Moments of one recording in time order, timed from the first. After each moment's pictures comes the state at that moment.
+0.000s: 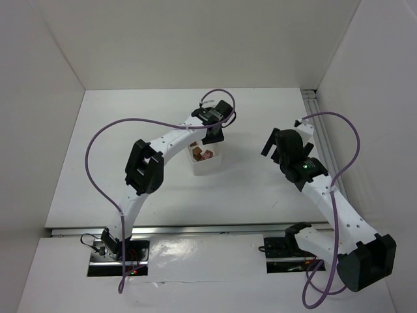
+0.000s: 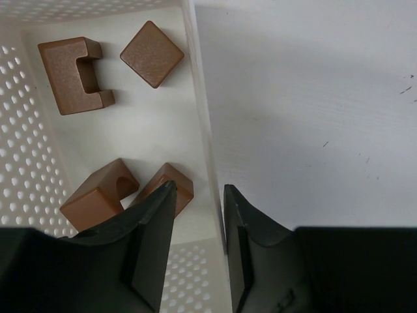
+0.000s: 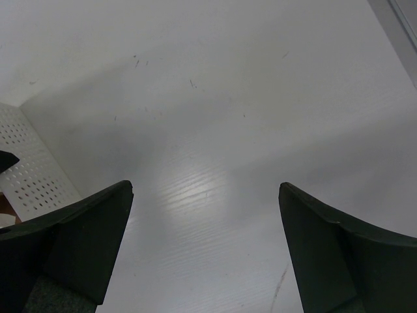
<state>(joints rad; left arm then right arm) -0.70 2.27 2.10 -0.94 -0.39 -0.88 0.35 0.99 0.86 -0.54 0.51 0.61</state>
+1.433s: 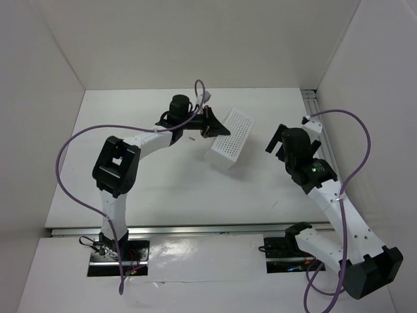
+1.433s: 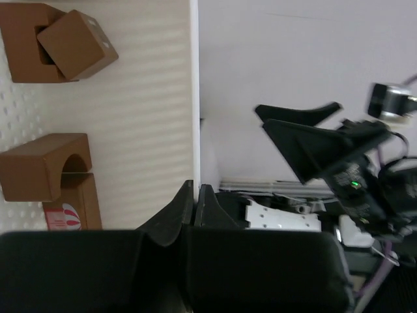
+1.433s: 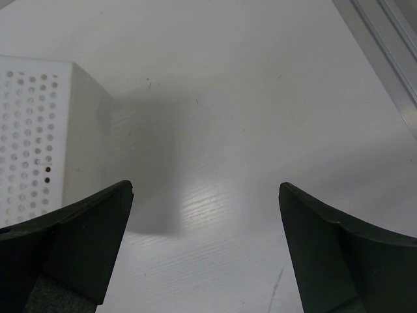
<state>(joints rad) -0.45 2.01 1.47 0.22 0.92 -1.05 0.35 0.93 0.93 -0.61 0.54 0.60</state>
